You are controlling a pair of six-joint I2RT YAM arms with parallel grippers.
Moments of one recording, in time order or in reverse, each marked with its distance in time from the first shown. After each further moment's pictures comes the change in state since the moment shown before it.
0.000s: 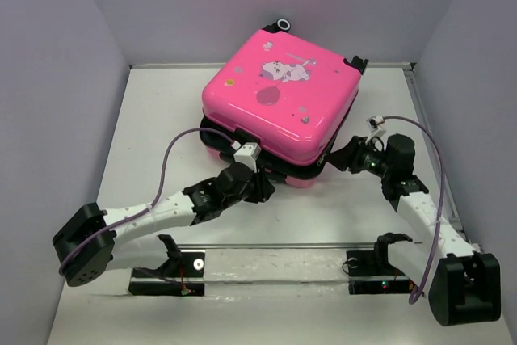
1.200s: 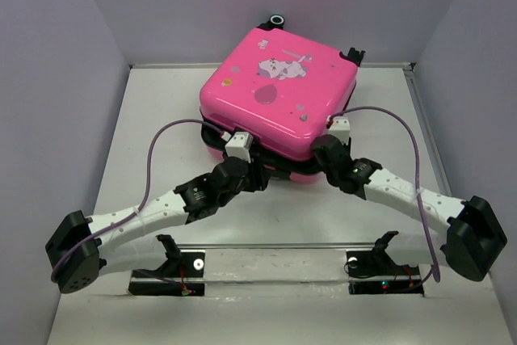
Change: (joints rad) left arm -0.003 -0.074 0.075 -0.078 -0.185 0.053; right arm 0.673 0.298 0.342 -0.492 1.405 -0.041
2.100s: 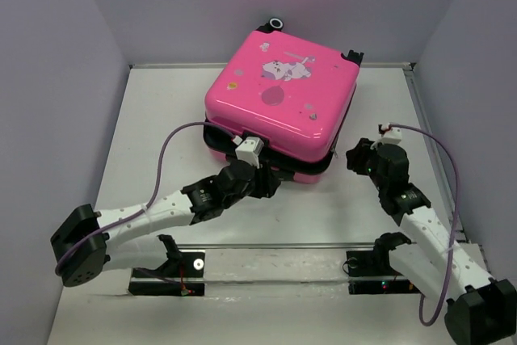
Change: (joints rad) left arm -0.034 0.043 -0.006 0.054 0.092 -0.012; right arm -0.399 -0.472 -0.292 0.206 -0.496 -0.109
